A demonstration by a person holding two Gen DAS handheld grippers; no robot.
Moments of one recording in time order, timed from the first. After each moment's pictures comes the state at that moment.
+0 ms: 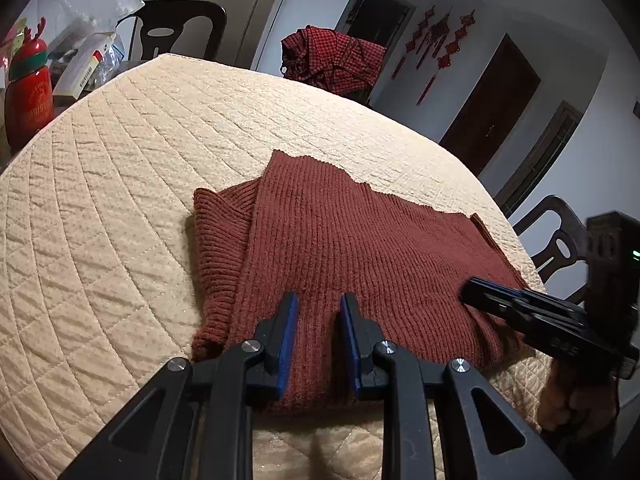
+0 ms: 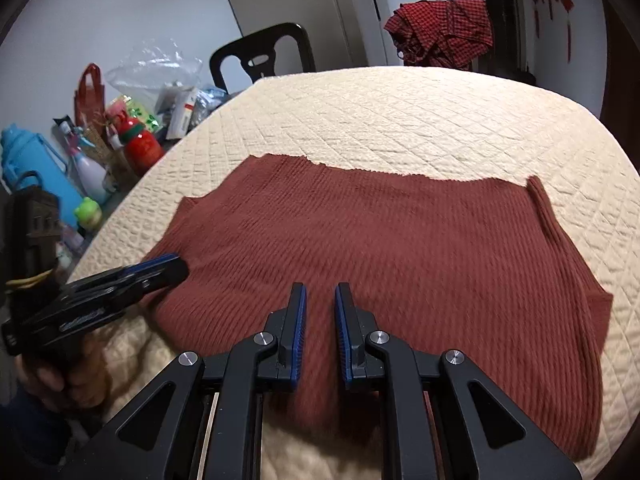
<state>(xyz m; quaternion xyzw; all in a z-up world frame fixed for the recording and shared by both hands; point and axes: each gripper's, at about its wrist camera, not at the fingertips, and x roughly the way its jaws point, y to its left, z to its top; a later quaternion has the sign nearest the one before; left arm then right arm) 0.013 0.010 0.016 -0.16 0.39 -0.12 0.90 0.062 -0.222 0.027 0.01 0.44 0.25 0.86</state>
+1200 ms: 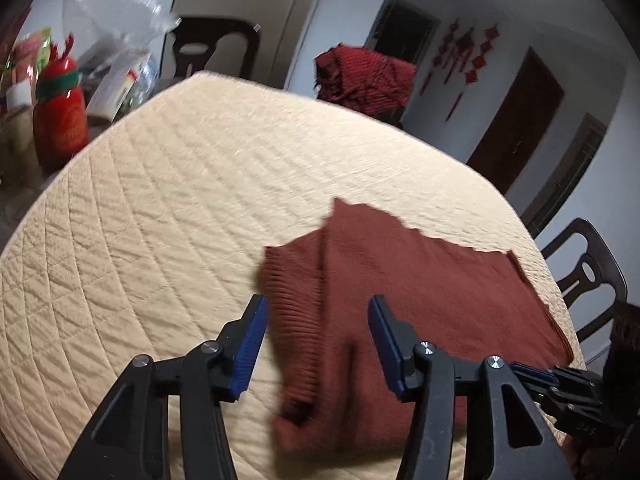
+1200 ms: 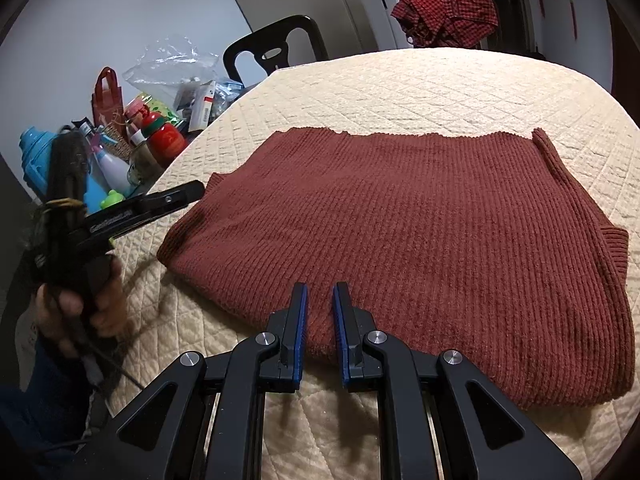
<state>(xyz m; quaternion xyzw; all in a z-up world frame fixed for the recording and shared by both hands) 0.036 0.053 0.026 -0.16 0.38 -0.05 0.91 0.027 -0.234 0.022 0.05 0.45 0.28 0.85</state>
